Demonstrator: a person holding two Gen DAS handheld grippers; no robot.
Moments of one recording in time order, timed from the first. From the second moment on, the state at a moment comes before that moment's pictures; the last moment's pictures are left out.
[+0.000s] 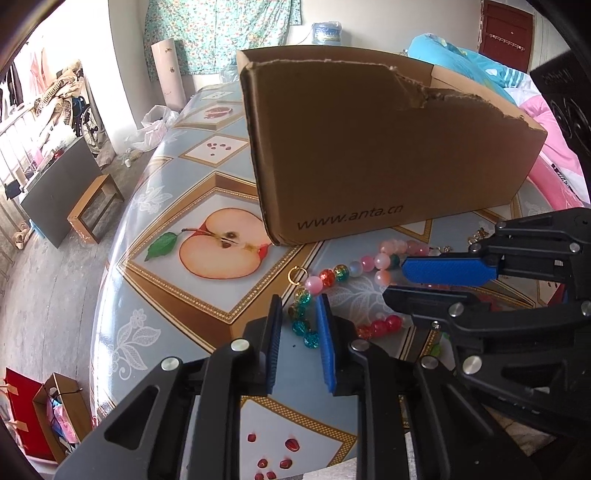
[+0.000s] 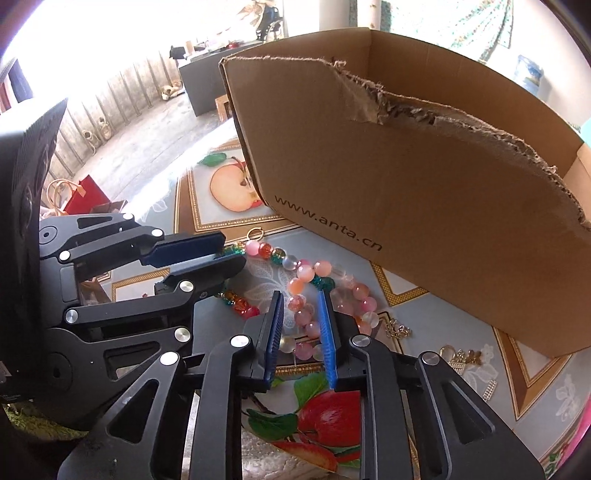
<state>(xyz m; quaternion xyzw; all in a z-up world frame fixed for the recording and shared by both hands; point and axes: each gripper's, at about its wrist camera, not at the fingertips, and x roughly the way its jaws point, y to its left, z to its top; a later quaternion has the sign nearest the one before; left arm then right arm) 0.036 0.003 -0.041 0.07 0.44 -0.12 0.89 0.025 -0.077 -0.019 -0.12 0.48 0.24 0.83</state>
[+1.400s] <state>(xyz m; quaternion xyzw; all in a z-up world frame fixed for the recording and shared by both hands) -0.007 0.036 0.041 -0.09 0.40 -0.17 0.90 0.042 -0.099 -0.019 -0.04 0.45 0.32 0.83</state>
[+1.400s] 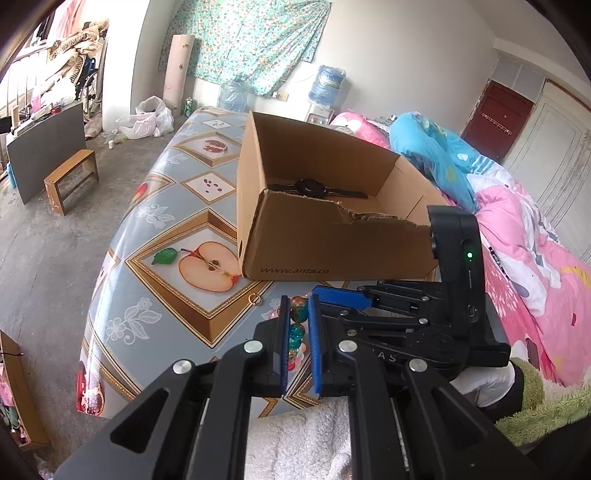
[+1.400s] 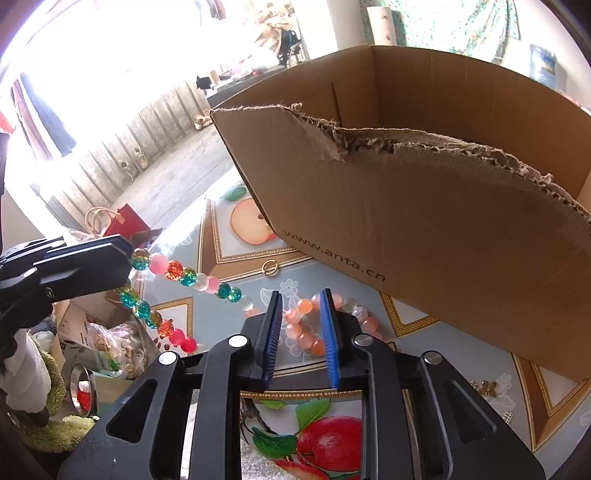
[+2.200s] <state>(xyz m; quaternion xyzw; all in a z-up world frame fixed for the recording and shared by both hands) -0.034 -0.031 0.180 -0.02 0.29 -0.29 0.91 0.015 -0.195 0.029 0.28 0.36 0.42 0.79</state>
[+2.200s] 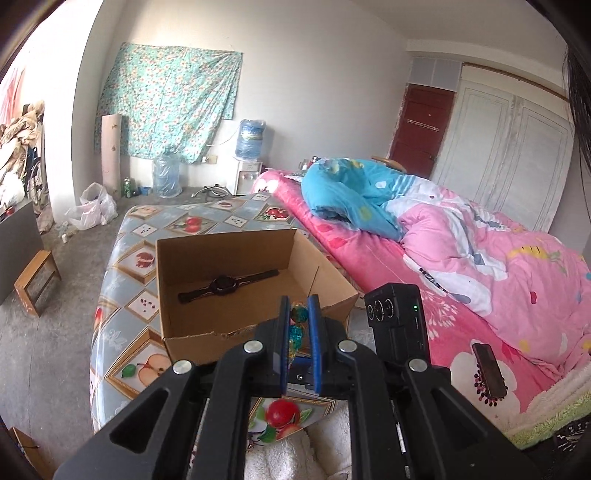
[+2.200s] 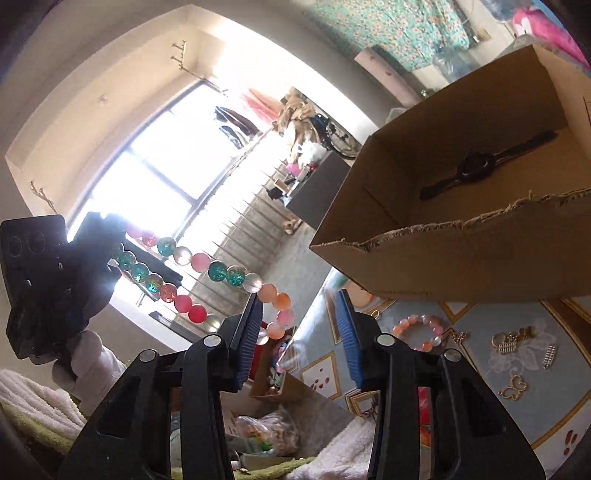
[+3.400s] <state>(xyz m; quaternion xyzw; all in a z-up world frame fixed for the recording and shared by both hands) 0.204 -0.040 0.043 0.10 0.49 -0.20 0.84 0.240 -0.085 -0.082 -0.05 0.71 0.26 0.65</state>
